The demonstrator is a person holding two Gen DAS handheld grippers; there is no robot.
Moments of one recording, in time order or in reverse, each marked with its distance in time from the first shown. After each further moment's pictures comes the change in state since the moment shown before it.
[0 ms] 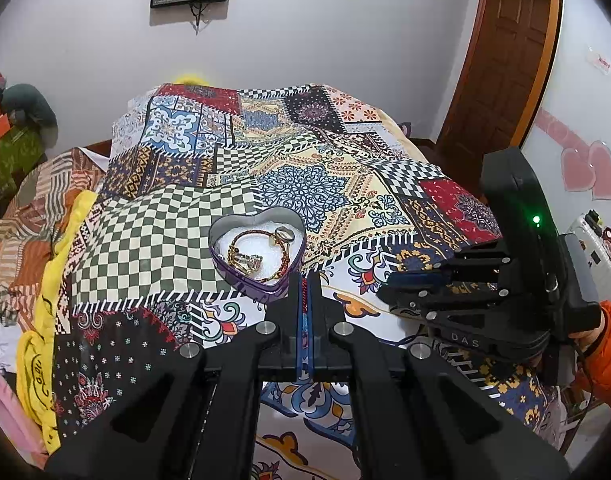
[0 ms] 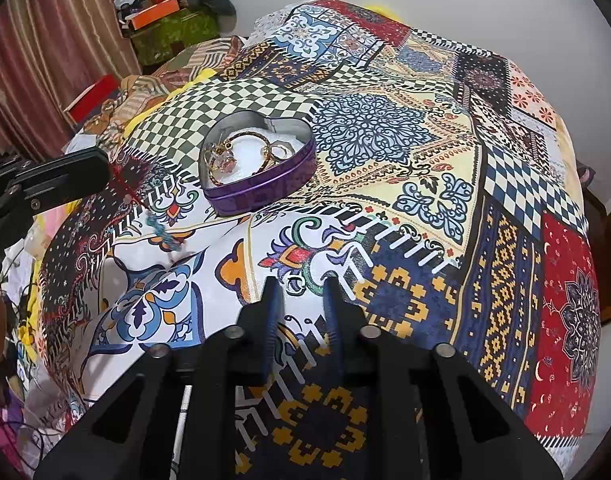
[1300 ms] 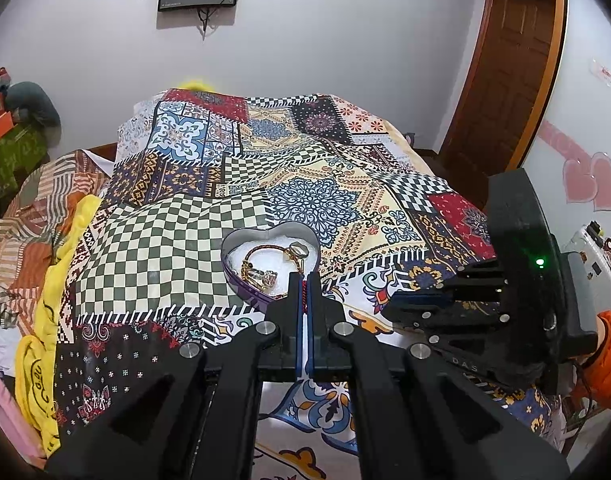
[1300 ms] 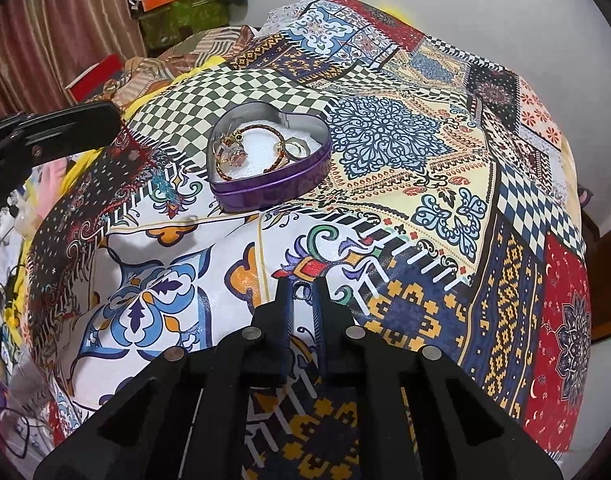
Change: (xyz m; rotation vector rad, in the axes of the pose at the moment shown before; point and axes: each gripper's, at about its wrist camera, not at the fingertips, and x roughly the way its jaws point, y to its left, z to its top) left arm 0.003 0.017 0.009 -0.018 -0.034 0.001; right arm 0.007 0.011 0.003 -0.063 0.012 -0.034
